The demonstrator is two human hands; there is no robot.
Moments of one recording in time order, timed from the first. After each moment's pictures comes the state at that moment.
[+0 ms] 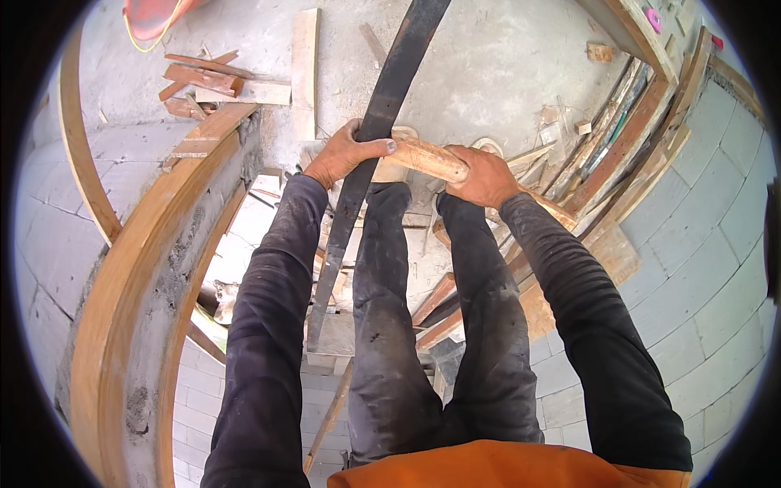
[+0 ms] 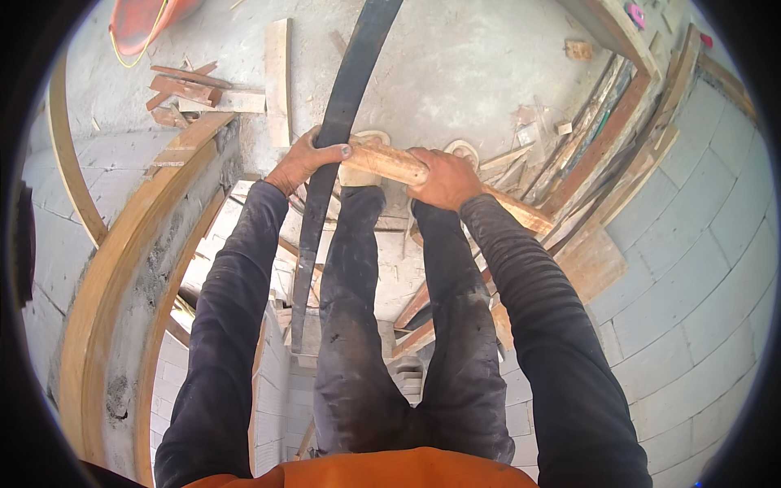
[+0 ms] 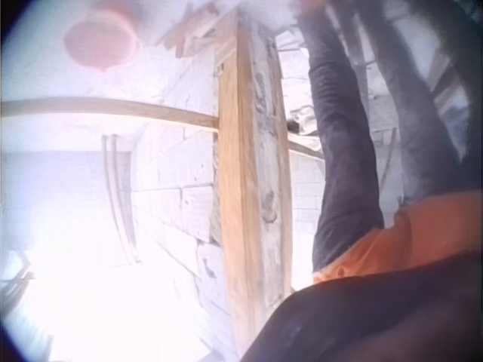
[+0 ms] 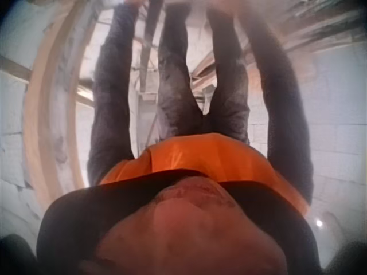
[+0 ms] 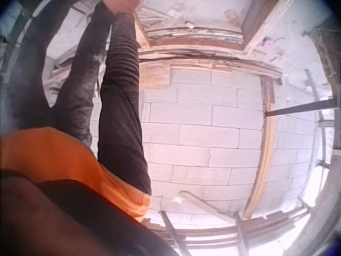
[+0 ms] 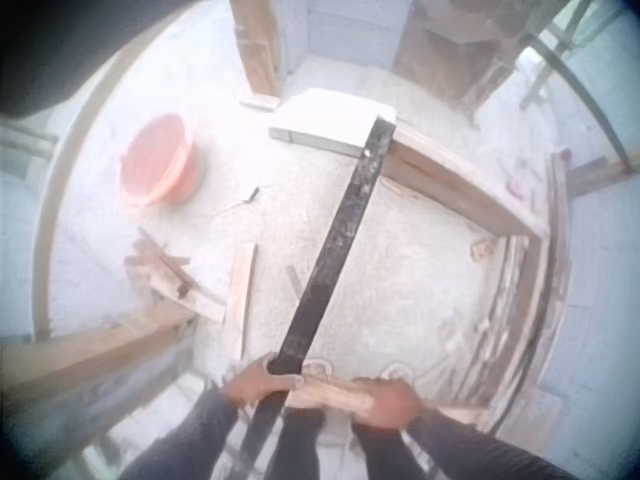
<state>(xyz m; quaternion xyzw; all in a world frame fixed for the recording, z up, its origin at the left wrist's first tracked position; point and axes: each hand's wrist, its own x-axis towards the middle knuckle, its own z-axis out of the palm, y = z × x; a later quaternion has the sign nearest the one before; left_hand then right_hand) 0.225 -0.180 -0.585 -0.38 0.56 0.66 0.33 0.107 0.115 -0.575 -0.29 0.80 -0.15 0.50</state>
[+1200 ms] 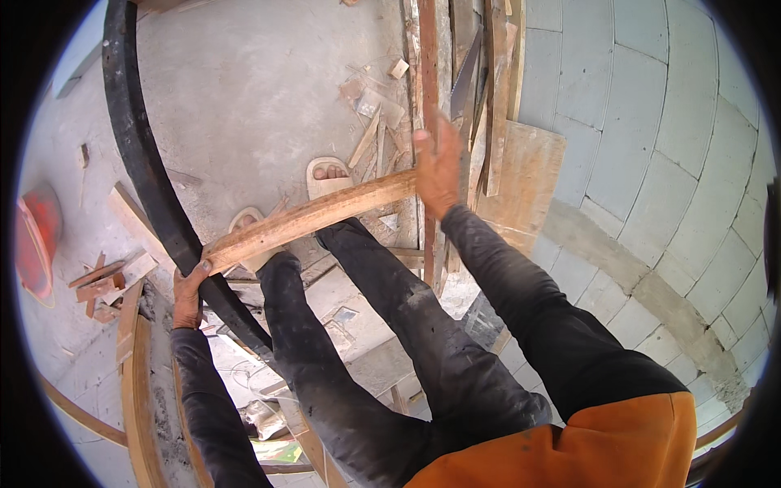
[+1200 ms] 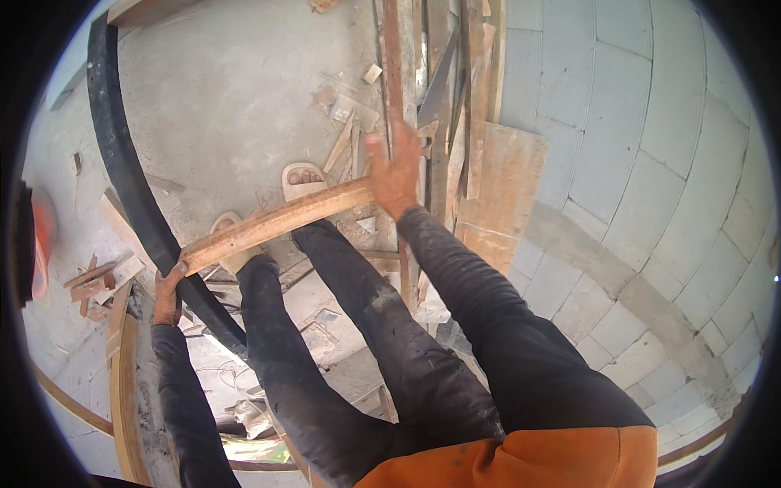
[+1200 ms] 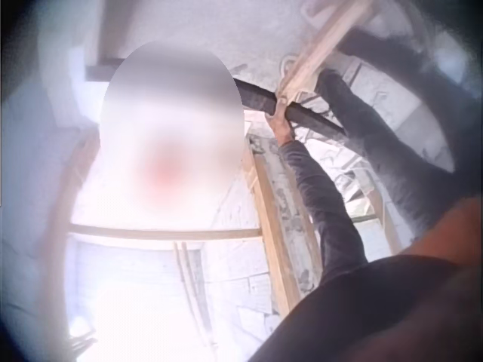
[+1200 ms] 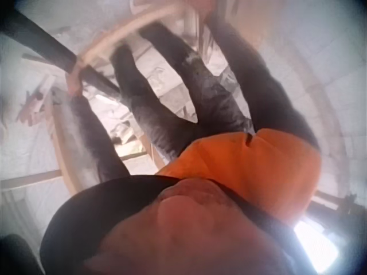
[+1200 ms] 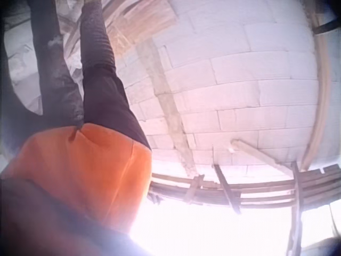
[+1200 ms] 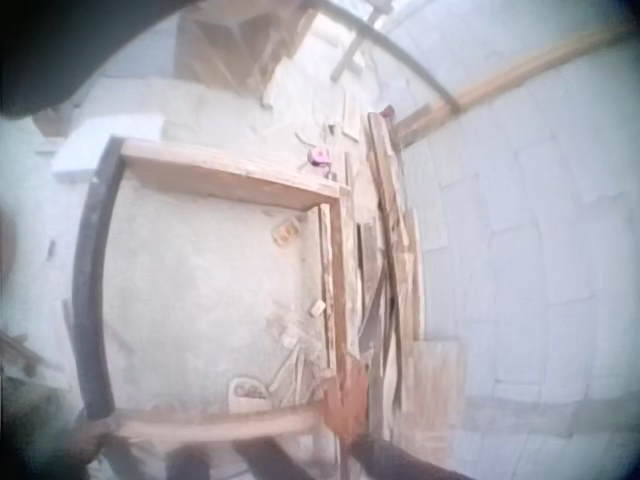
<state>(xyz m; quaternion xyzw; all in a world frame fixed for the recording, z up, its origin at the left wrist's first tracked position) 0.224 -0.172 -0.590 -0.43 0.52 0.66 0.34 0.074 0.308 -0.515 0.12 0.96 -0.22 0.09</state>
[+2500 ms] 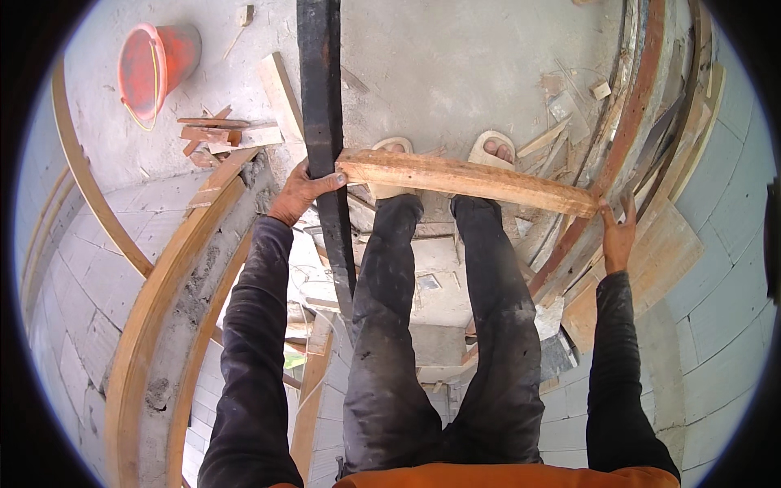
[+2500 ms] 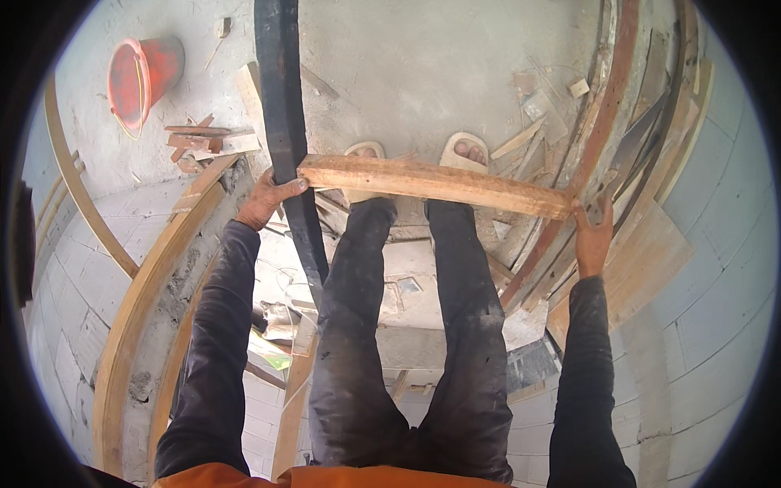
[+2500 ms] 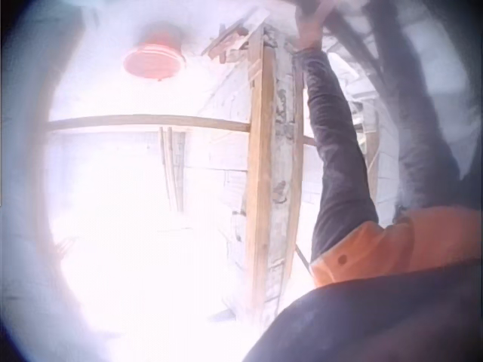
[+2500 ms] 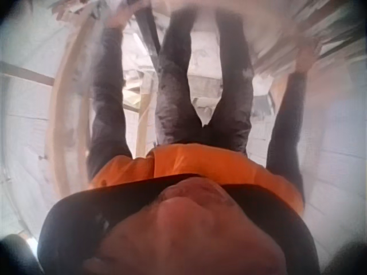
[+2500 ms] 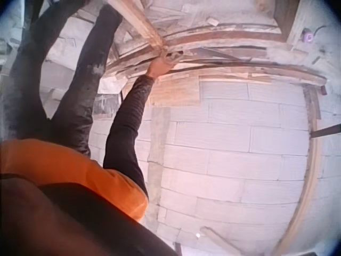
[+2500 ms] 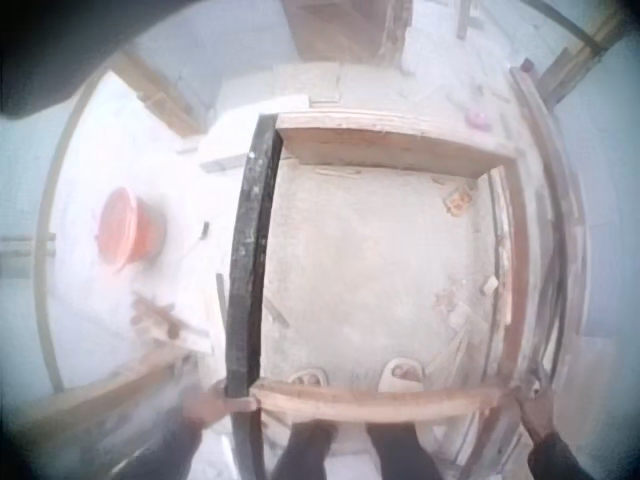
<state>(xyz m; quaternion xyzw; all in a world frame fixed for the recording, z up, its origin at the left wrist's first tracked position) 0.220 -0.176 -0.563 -0.40 0.59 0.57 0.42 0.118 0.444 -0.554 0.22 0.91 -0.25 0.25</state>
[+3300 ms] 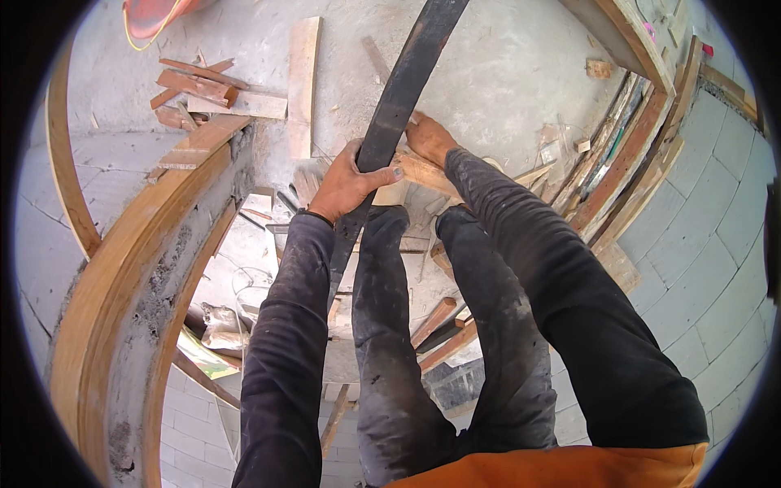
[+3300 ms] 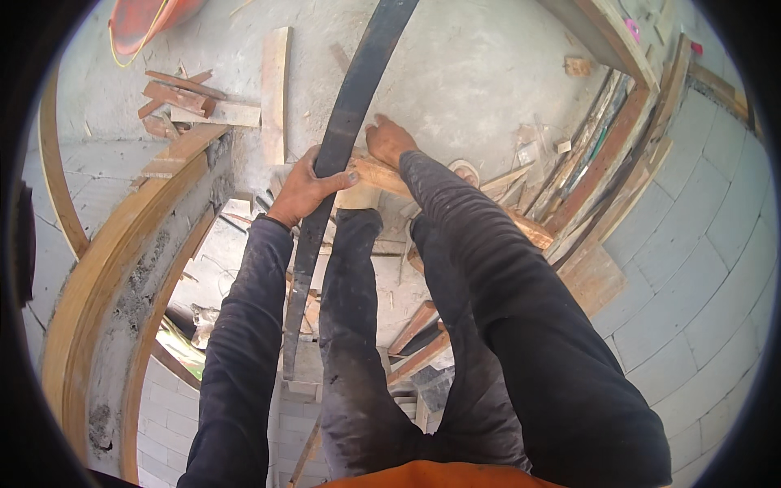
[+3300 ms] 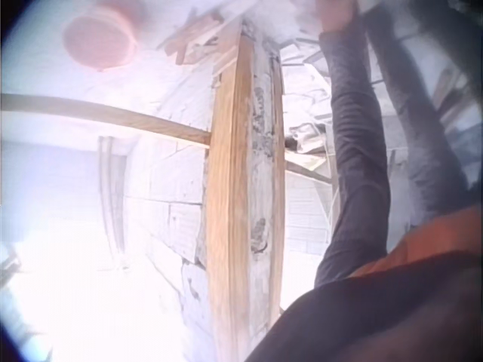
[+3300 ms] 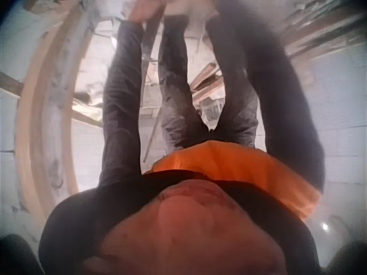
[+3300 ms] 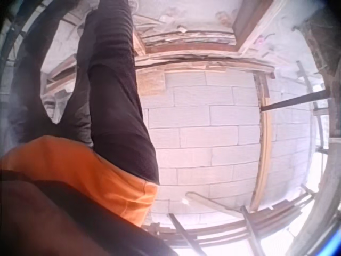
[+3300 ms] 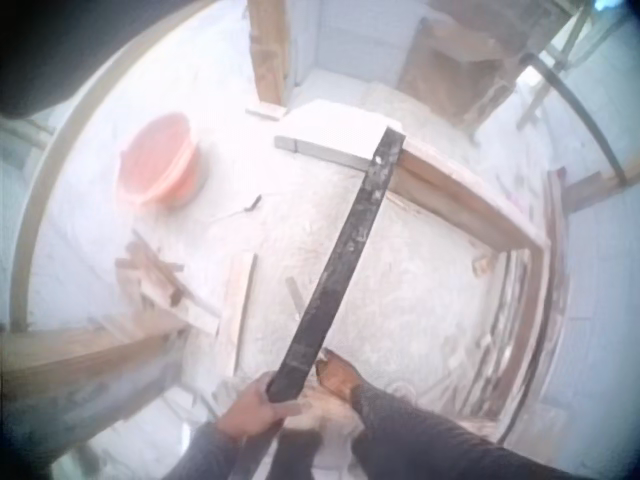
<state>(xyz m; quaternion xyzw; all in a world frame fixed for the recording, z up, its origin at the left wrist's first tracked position) 0.249 -0.163 -0.593 -0.37 0.59 0.66 0.28 0.110 0.002 -0.730 -0.10 0.82 -0.19 0.53</state>
